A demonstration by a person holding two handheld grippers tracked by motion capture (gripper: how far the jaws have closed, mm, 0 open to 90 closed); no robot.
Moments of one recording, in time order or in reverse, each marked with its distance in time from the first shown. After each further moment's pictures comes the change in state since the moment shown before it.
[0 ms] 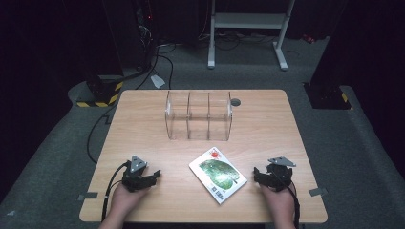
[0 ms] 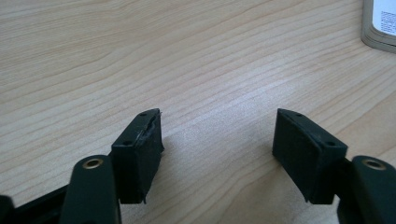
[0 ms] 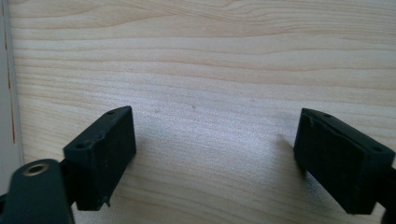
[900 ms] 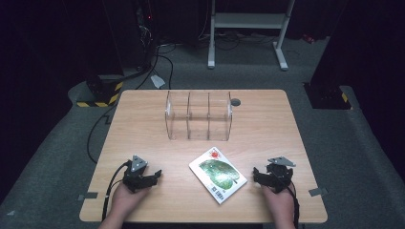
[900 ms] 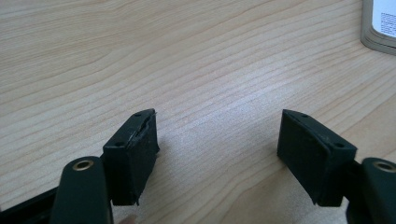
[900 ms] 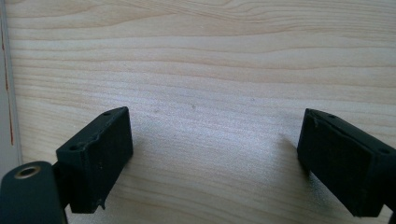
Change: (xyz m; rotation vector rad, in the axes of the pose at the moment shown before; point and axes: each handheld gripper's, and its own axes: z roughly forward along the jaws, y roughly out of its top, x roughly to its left) left arm 0.000 0.001 0.003 -0.002 -0.006 0.001; right arm 0.000 0.000 0.001 0.004 -0.008 0.002
